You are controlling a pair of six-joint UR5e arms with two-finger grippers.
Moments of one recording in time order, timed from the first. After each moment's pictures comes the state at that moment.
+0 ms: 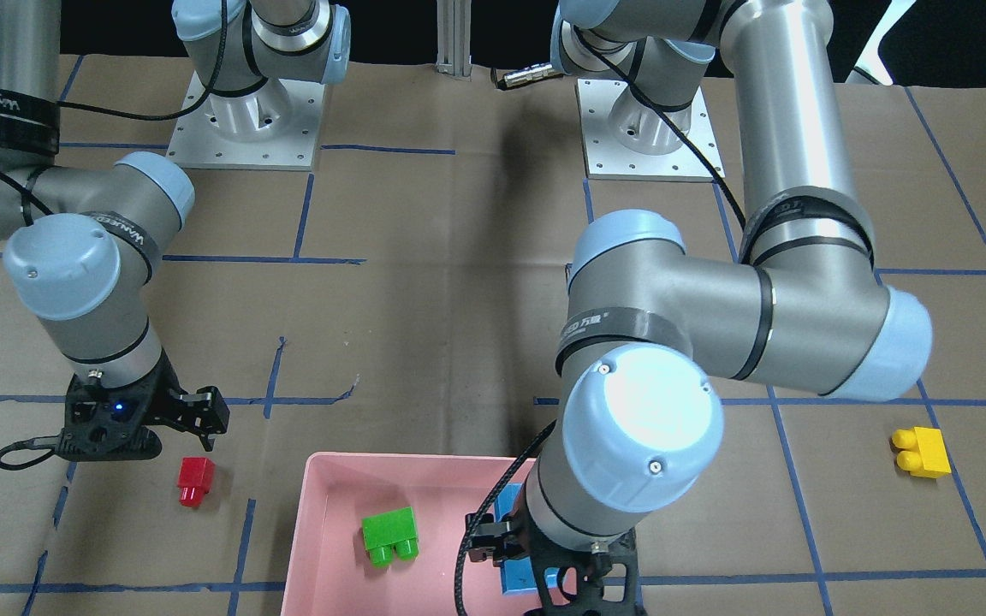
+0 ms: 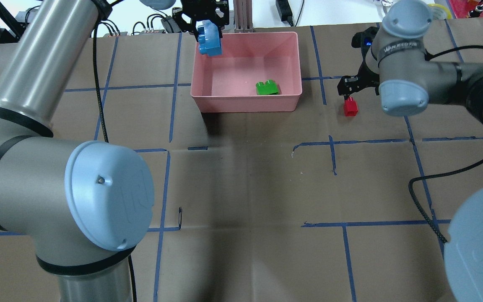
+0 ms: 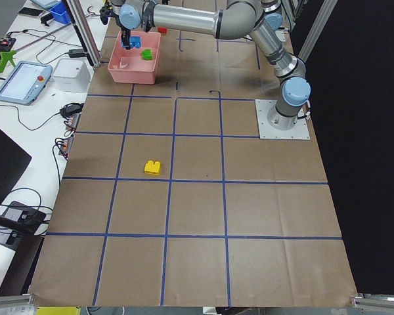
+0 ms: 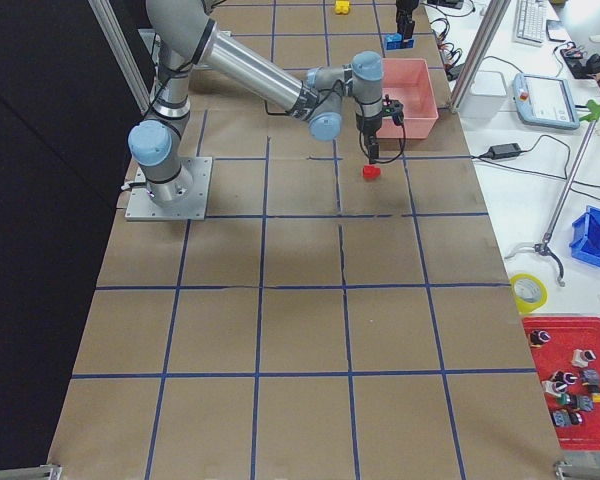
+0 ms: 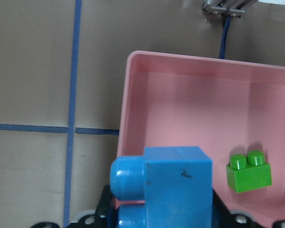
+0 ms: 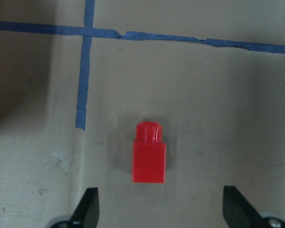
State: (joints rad) left arm -1.75 -2.39 -0.76 -1.47 1.51 -0.24; right arm 1.46 -1.16 1.81 -2.44 -1.61 -0.18
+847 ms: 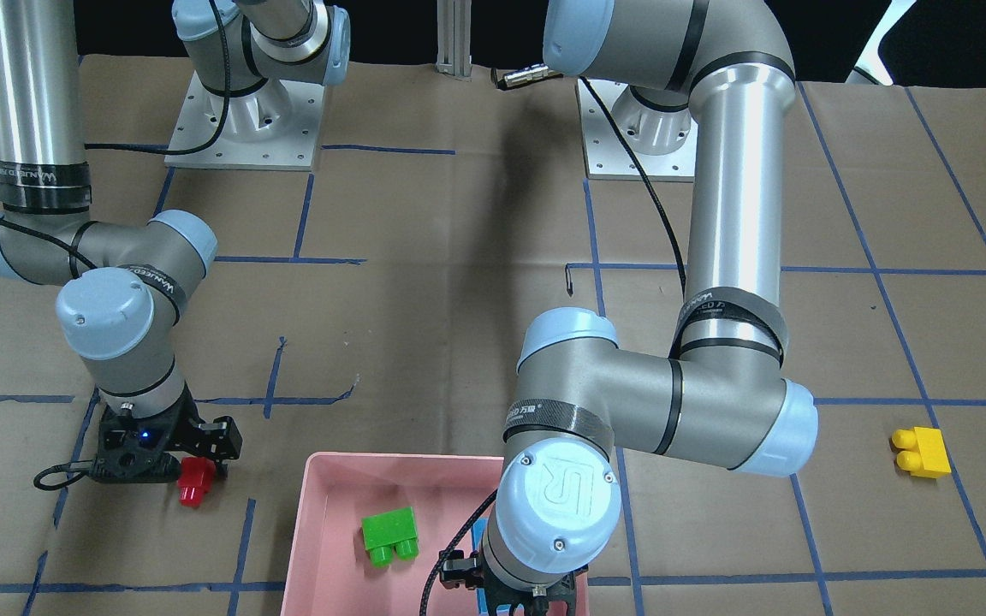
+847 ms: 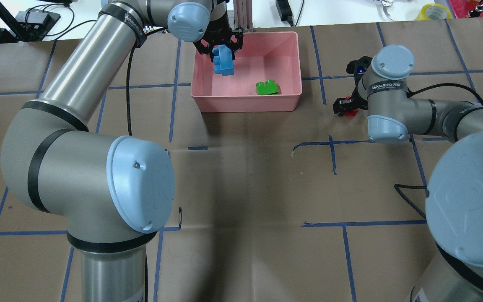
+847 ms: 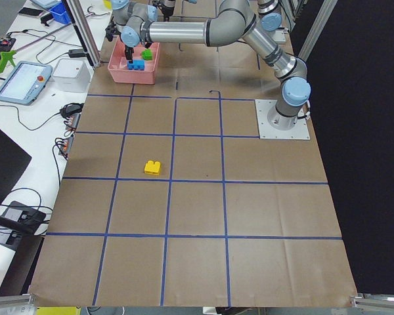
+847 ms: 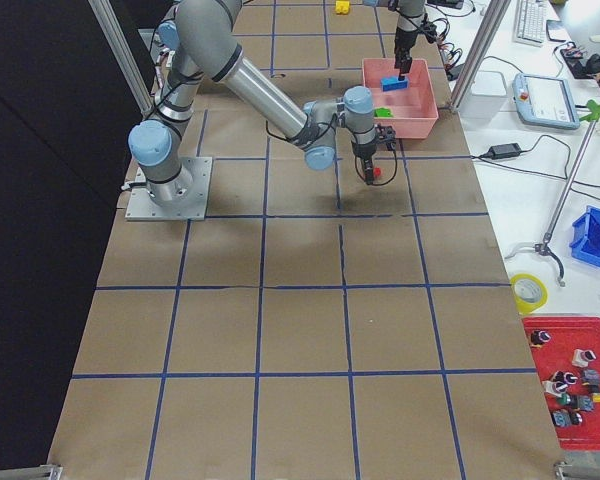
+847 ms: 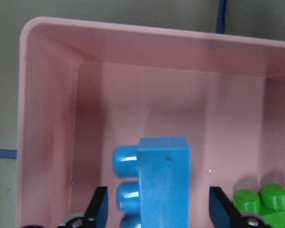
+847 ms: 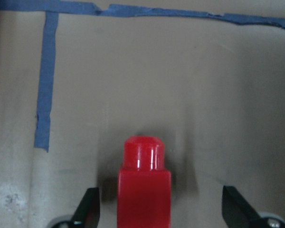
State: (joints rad) left arm -1.78 -2.48 -0.81 -1.36 1.54 -0.27; right arm 1.45 -1.04 1.84 -2.64 -1.60 -0.17
